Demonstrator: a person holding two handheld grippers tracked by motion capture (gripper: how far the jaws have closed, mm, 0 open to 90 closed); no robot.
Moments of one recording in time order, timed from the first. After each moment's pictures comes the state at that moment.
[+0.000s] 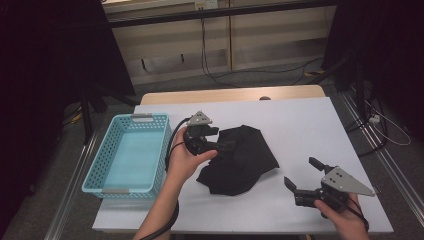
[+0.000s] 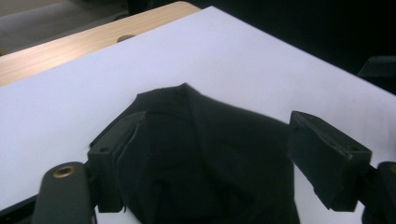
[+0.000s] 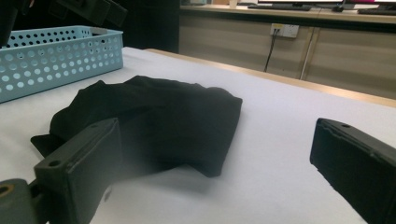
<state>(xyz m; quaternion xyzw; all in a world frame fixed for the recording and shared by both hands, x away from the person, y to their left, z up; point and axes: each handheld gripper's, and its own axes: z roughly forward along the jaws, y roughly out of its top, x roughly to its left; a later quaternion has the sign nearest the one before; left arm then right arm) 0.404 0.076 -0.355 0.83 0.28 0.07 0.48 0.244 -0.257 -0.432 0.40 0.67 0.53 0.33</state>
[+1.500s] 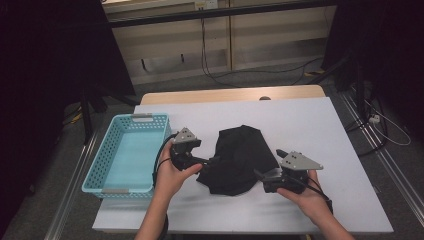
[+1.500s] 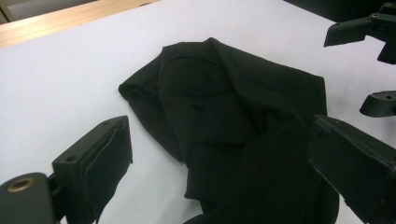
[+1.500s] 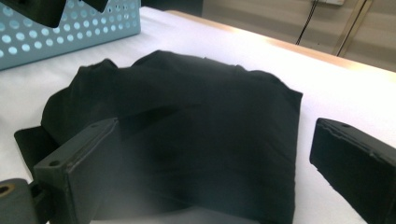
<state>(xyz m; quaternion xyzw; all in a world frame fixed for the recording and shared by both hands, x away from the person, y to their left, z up) 0.392 0.117 -0.395 0.83 0.29 0.09 0.46 0.303 -0.198 -0.443 0.38 0.73 0.49 0.28</state>
